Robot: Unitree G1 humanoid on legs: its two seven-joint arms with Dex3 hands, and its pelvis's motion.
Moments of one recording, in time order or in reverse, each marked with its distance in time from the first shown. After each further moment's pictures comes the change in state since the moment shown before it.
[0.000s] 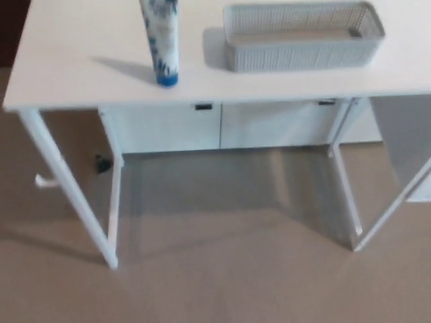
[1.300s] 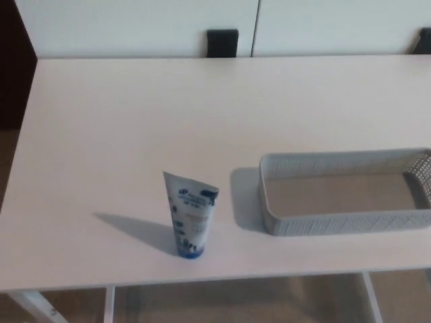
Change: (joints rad) left_arm 0.144 0.000 -0.063 0.002 0.008 -0.045 0.038; right_arm 0.127 0.015 0.032 0.011 -0.025 -0.021 0.009
